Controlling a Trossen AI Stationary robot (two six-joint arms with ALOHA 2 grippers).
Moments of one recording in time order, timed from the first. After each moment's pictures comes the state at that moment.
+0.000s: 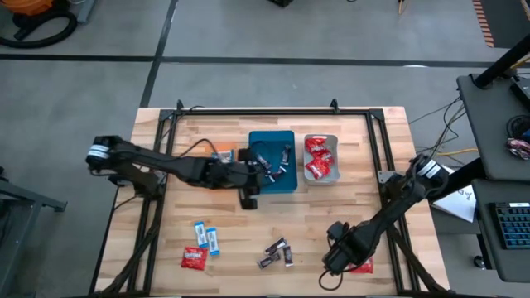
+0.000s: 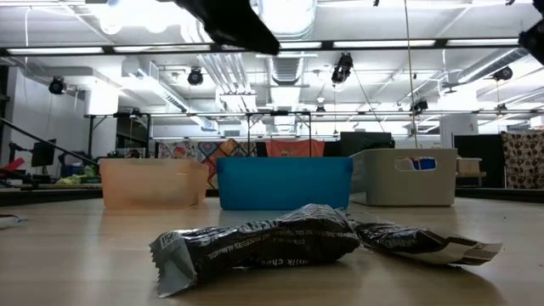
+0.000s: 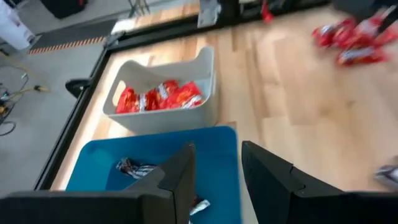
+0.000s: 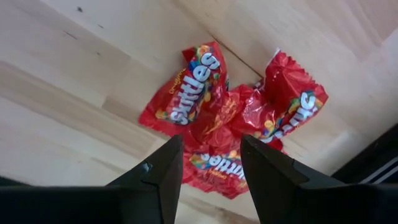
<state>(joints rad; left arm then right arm) -0.15 1.50 1.12 -0.19 -0.33 0.10 0.73 1.79 1.23 -1.06 -0.21 1.67</state>
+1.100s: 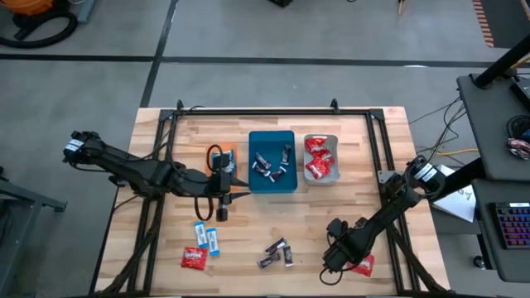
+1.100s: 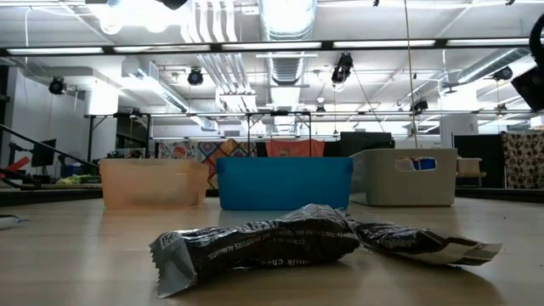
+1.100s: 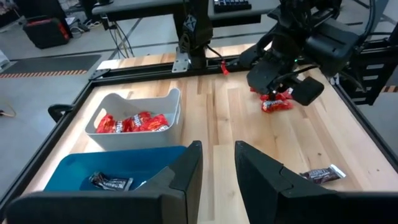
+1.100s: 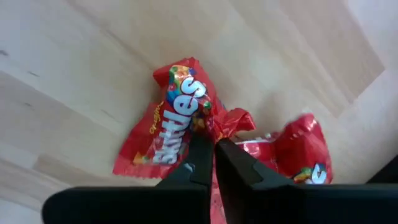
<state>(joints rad) -0.33 1.19 0.98 -0.18 -0.38 -0.04 0.73 1.83 1.14 -1.03 -0.11 1.59</state>
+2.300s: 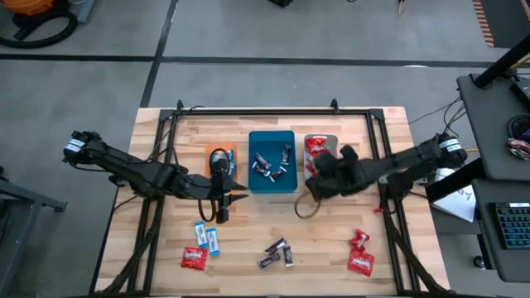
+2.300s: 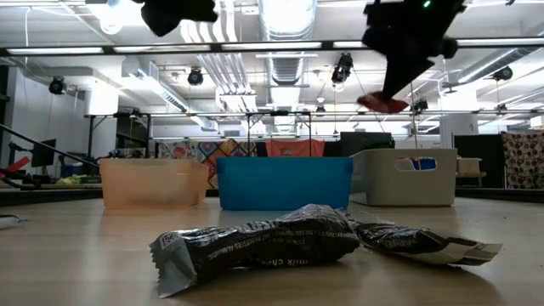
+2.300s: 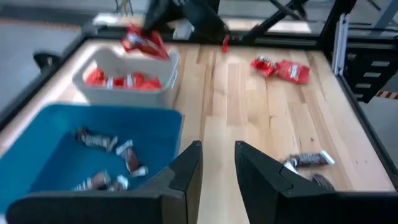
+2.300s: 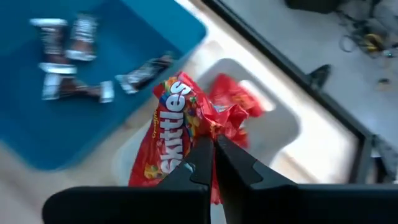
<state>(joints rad) -0.34 1.19 0.92 -0.23 -0.38 -0.24 0.23 1.46 1.16 -1.10 0.75 0.94</state>
